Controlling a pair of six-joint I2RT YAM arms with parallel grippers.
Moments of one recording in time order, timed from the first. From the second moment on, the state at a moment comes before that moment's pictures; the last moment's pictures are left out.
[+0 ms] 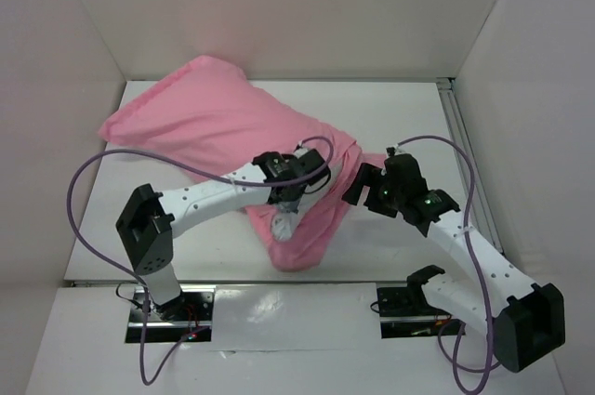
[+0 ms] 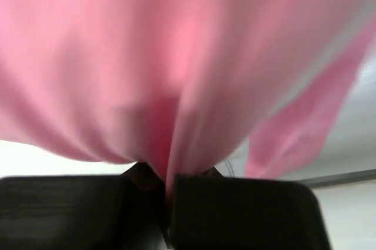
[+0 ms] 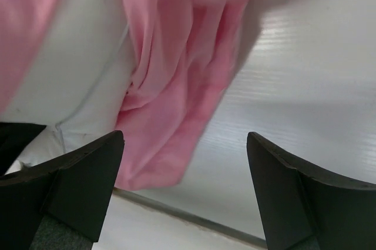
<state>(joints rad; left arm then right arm) -0.98 1.71 1.43 -1.03 -0.39 -0.55 0.39 0.94 0.68 -0.52 -0.10 0.68</state>
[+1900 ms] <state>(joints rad) -0.69 1.78 1.68 -0.89 -0.14 -0.67 0.79 1.32 0.88 -0.22 -0.15 0.53</state>
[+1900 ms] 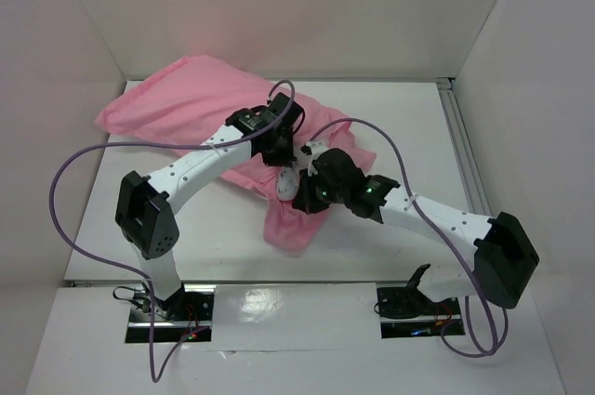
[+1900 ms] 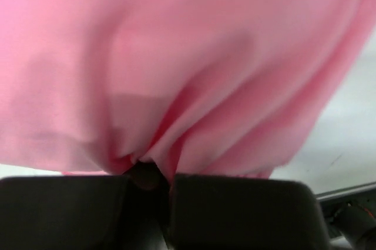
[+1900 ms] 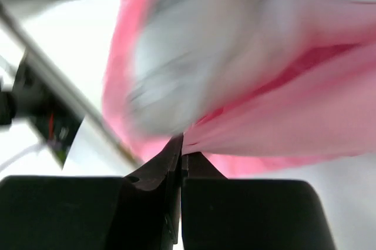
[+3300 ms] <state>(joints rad) -0.77 1.66 1.82 -0.88 -0.20 -0.55 0.72 0.99 1.08 -0.70 0.18 0.61</state>
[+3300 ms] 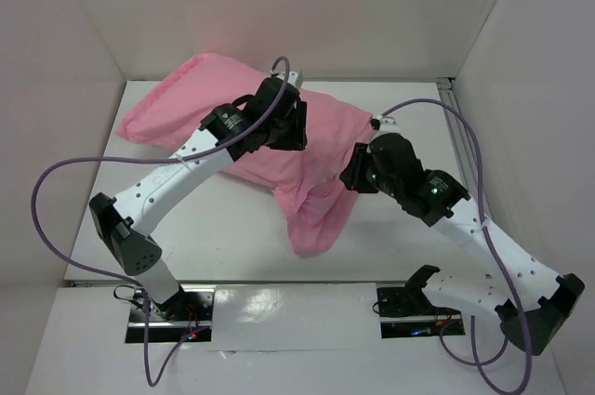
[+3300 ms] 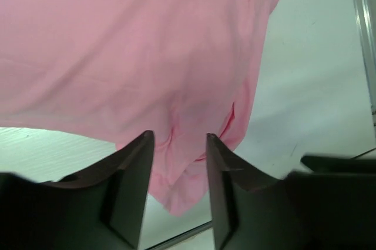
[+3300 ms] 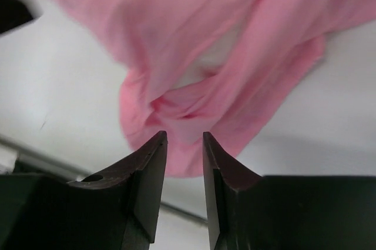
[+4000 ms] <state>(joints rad) -0.96 1.86 1.79 -0.95 -0.39 -0.53 0.36 1.24 0.94 -0.48 -0.15 0.68</state>
